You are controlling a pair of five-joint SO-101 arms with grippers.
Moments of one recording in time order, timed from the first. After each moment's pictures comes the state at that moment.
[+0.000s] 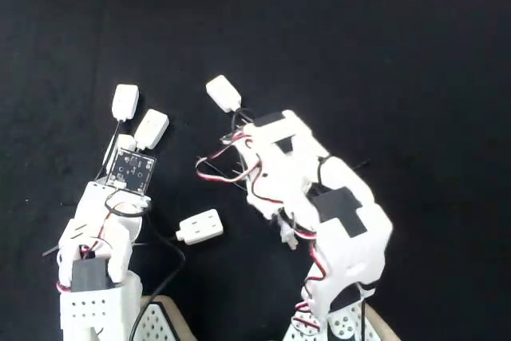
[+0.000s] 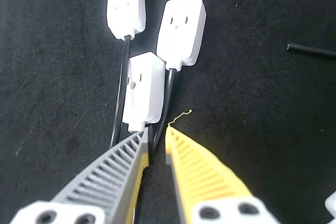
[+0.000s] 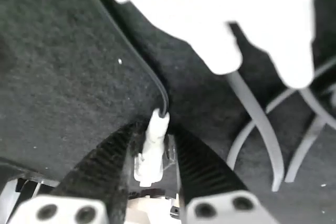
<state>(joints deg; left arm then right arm) -10.4 -104.2 96.0 55.2 -25.8 -23.0 21.6 24.9 79.5 16.4</state>
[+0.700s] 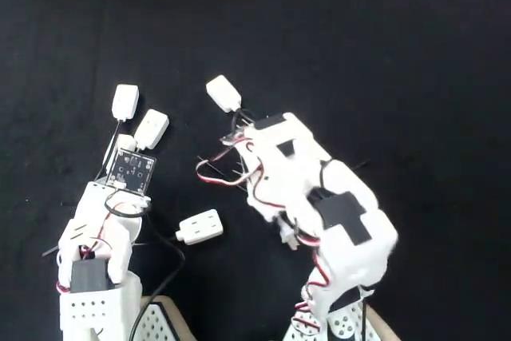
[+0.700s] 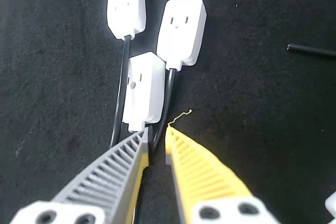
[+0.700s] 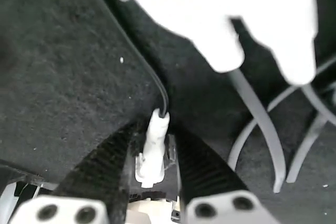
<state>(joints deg) -10.4 -104.1 96.0 55.2 -25.8 -23.2 14.8 29.8 77.8 16.4</state>
